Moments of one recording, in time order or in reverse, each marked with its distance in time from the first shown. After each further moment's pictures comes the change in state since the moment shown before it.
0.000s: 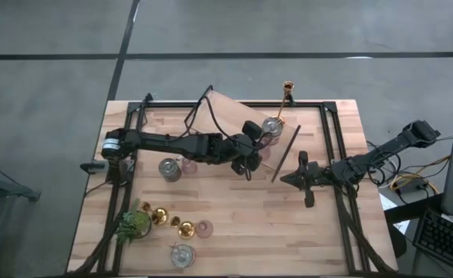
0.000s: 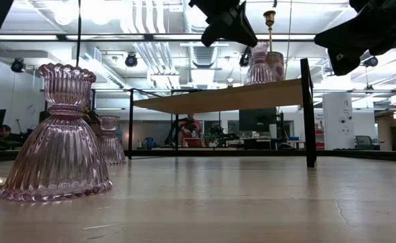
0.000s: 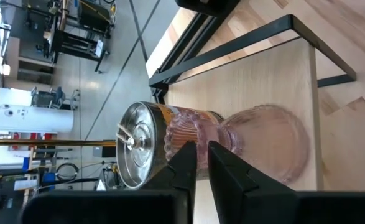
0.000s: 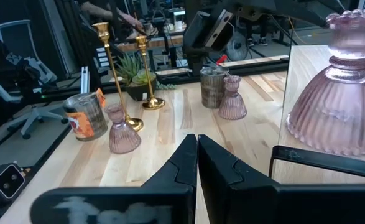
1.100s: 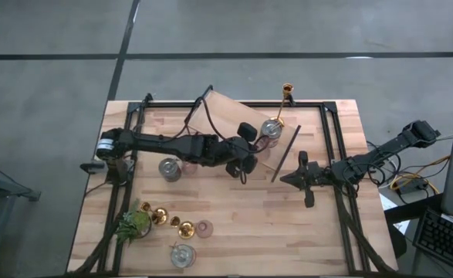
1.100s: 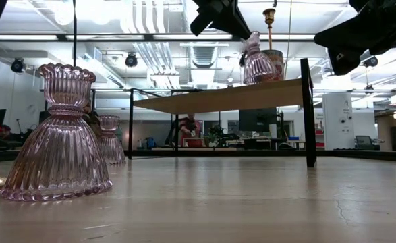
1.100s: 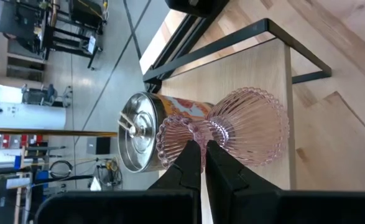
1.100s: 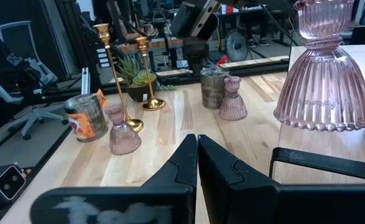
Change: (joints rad) left arm -0.030 -0.047 0.001 -0.088 -0.017 -0.036; right arm 0.000 0.000 0.001 0.002 0.000 0.000
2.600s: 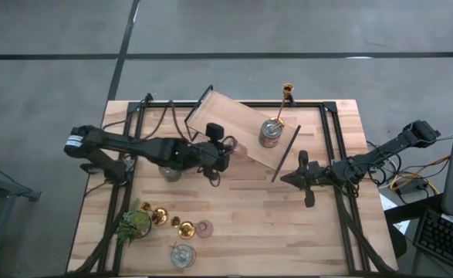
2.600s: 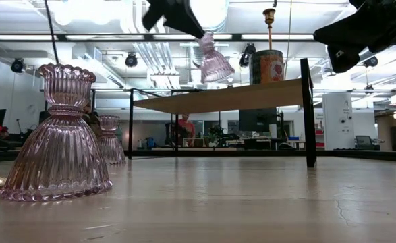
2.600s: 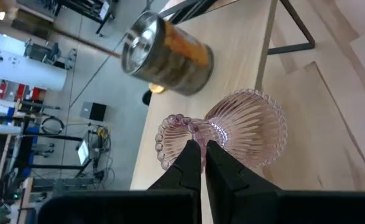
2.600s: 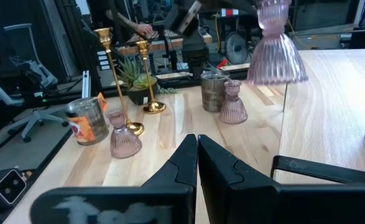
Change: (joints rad) left arm -0.056 -0.304 -0.365 0.028 -0.120 -0.233; right arm 0.000 0.000 0.011 -0.003 0.002 -0.004
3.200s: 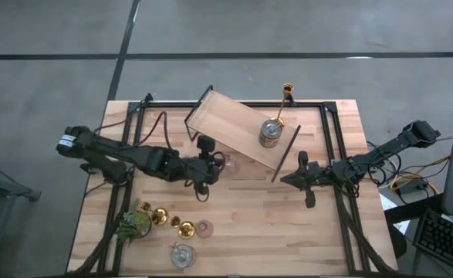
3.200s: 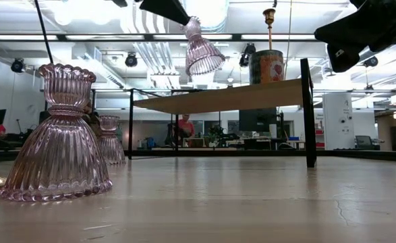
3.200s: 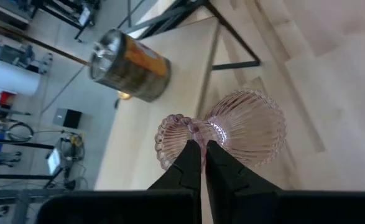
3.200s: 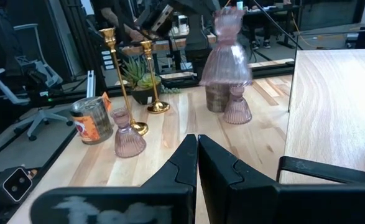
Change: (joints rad) left arm -0.118 -0.081 -0.047 -0.088 0.007 -0.159; right arm 0.000 0.000 0.000 0.004 -0.019 0.000
